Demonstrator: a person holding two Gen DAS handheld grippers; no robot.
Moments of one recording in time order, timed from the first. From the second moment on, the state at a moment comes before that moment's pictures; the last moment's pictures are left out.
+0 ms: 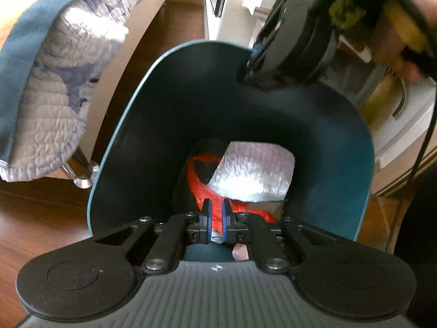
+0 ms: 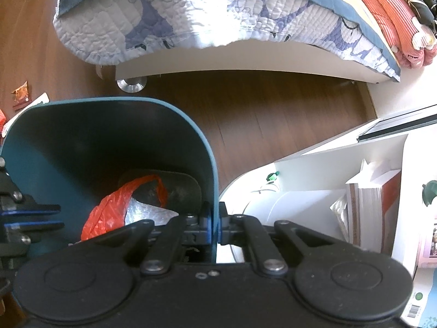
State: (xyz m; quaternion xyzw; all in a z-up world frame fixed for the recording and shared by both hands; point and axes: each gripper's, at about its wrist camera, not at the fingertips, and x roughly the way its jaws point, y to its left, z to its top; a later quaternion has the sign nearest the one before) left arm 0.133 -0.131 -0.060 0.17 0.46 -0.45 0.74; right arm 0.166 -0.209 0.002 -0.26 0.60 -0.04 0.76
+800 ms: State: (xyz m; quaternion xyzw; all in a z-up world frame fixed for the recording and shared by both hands) left arm 0.174 0.005 -0.132 0.17 0.47 -0.33 0.80; right arm 0.167 -0.216 -0.004 -0.25 0.61 -0.03 0.75
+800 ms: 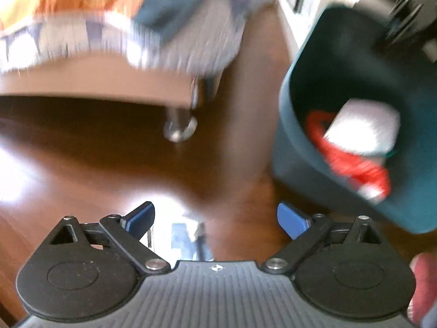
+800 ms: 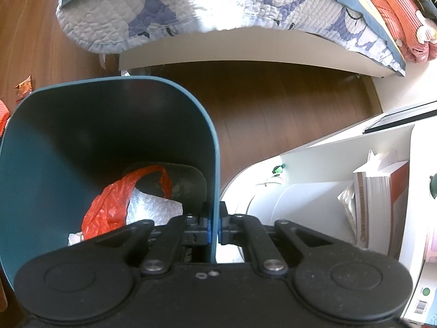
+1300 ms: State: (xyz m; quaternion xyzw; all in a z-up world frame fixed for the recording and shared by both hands) left arm 0.205 -0.014 -0.274 0.21 0.55 -0.24 0.77; right arm 0.165 -0.209 -0.019 -0.27 0.62 -0.02 0.73
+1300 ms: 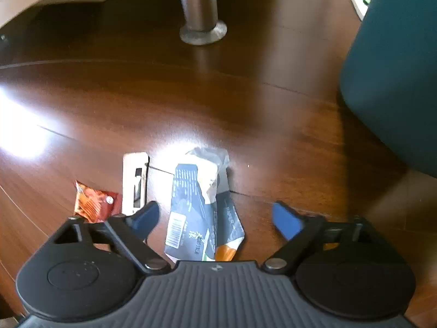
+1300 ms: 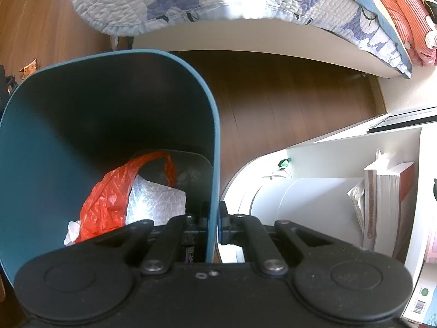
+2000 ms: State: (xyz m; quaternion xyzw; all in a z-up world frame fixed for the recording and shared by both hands) left arm 0.206 0.035 -0.224 0.10 0.57 -0.21 0.79; right arm 0.165 -0.216 -0.017 -0.25 0.62 -0.03 0.74
